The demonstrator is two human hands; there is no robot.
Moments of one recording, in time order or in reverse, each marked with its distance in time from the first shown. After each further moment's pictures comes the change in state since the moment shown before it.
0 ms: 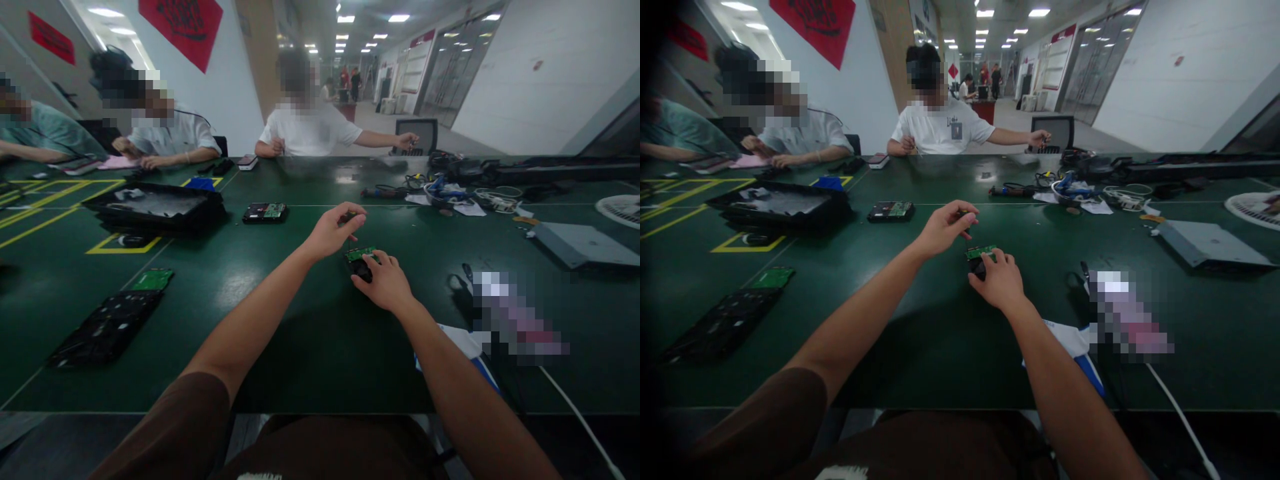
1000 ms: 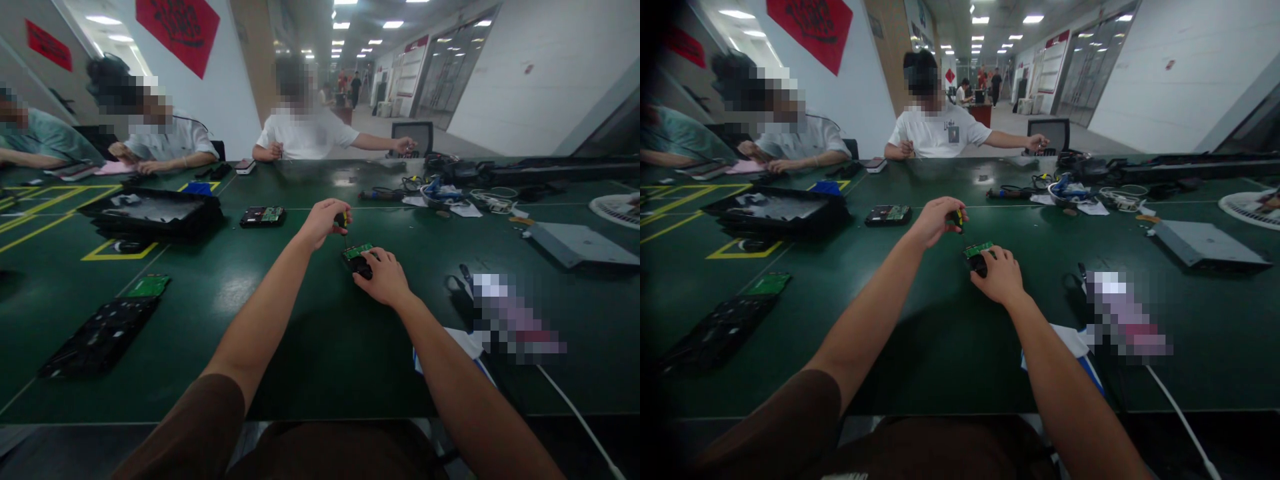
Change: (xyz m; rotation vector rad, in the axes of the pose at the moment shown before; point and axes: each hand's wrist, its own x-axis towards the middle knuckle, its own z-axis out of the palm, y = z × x) left_hand 0.028 0.004 -0.012 -0.312 0.187 -0.388; right_hand 0.014 0.014 0.007 0.050 0.039 -0.016
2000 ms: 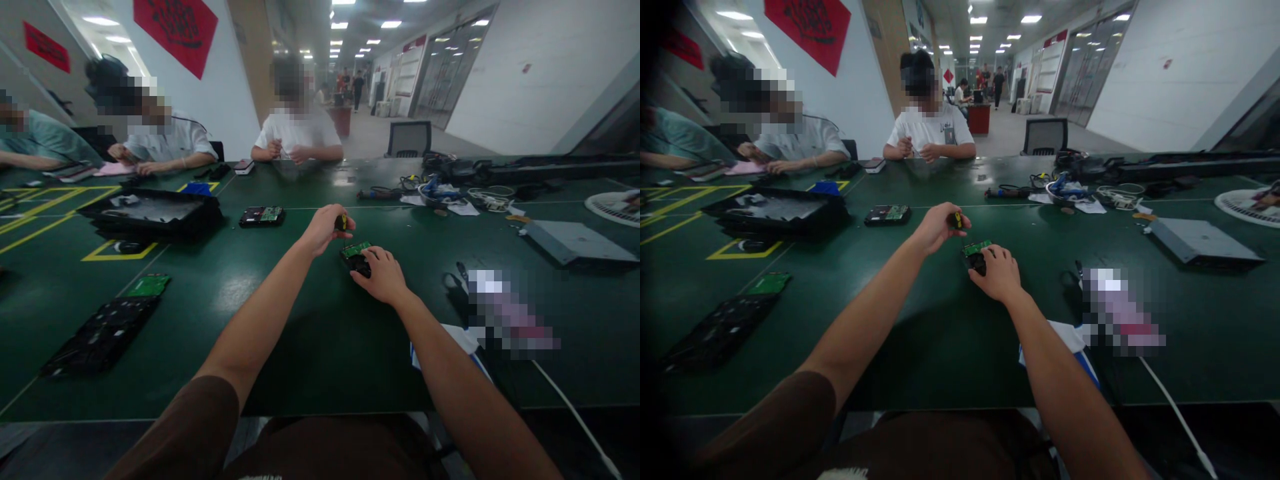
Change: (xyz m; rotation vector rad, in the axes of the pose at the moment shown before) left_hand -0.012 -0.007 0.010 -0.112 -0.031 -0.078; right_hand 0.000 0.004 0.003 0.034 -0.006 0.018
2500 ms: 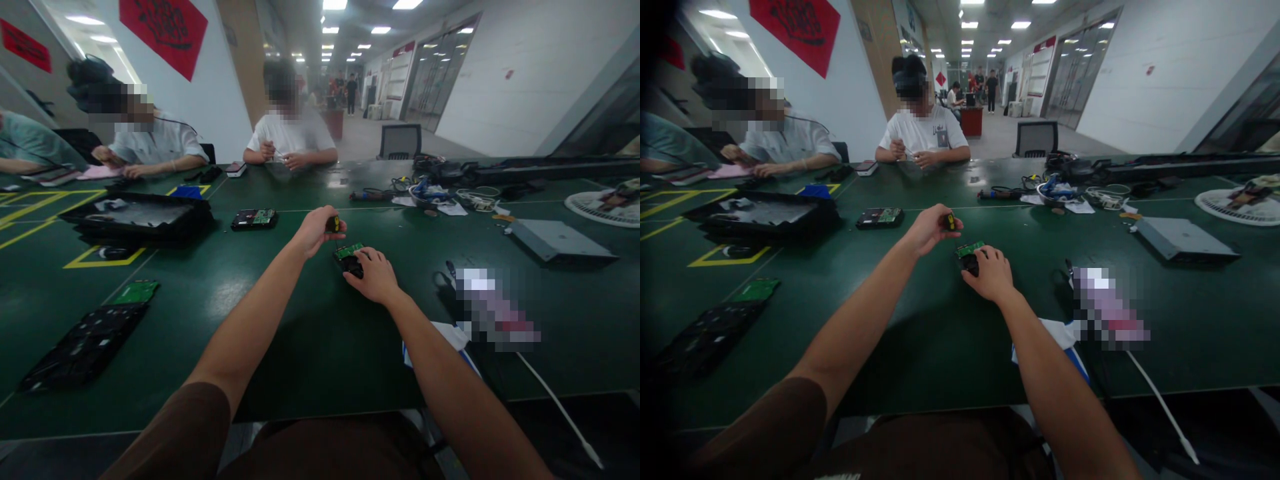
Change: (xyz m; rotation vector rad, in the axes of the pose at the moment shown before) left_hand -0.002 0.001 0.001 -0.012 0.014 -0.012; right_hand -0.002 -0.001 -0.001 0.002 -0.001 0.008
